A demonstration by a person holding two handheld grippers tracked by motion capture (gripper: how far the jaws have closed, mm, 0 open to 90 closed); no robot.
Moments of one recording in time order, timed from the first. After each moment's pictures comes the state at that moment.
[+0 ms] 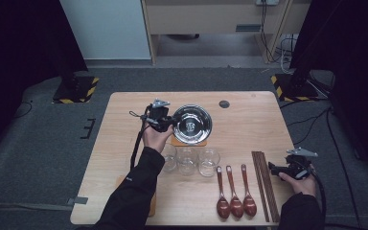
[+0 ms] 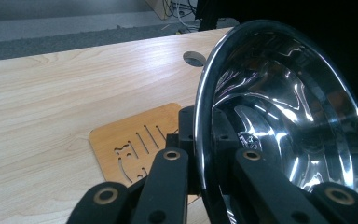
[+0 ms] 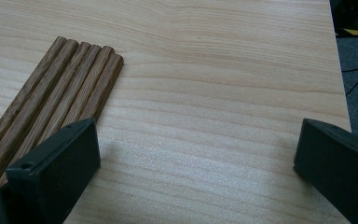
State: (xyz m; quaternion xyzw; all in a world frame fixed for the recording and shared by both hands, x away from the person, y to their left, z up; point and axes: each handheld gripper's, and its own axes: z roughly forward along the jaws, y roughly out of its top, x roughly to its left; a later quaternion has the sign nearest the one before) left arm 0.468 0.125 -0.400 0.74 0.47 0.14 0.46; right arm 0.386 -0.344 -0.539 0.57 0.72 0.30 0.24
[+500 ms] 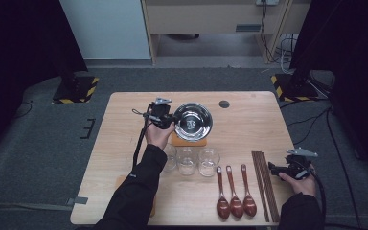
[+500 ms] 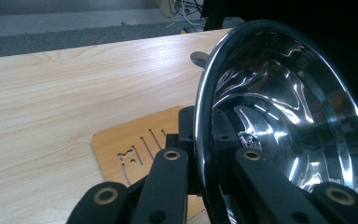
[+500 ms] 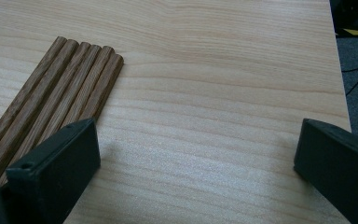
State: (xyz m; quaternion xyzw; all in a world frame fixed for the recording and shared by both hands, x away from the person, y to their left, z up) left arm 0.482 0.119 -0.405 0.74 0.48 0.14 0.45; right arm 0.386 -0.344 -0.539 0.57 0.72 0.30 0.24
